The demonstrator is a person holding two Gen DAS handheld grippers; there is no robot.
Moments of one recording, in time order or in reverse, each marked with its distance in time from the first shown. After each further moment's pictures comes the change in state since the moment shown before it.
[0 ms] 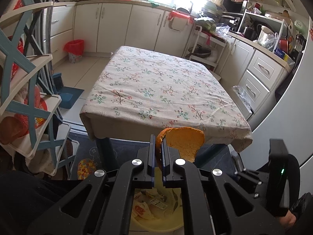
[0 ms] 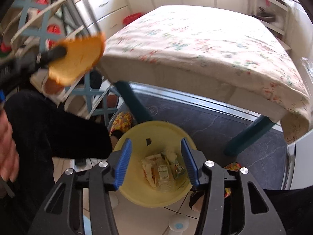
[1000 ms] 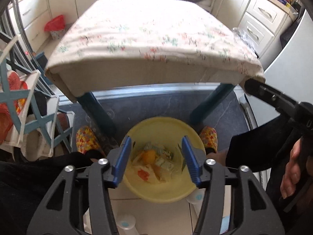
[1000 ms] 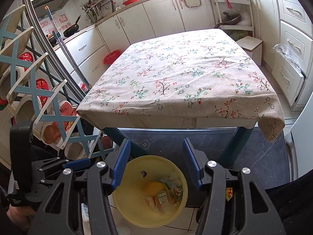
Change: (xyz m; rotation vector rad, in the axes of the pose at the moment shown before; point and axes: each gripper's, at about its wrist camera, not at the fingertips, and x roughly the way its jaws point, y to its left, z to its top) left arm 0.062 -0.030 -0.048 0.152 0.334 0.036; right arm -0.045 -0.040 0.012 0.203 -0.234 -0.027
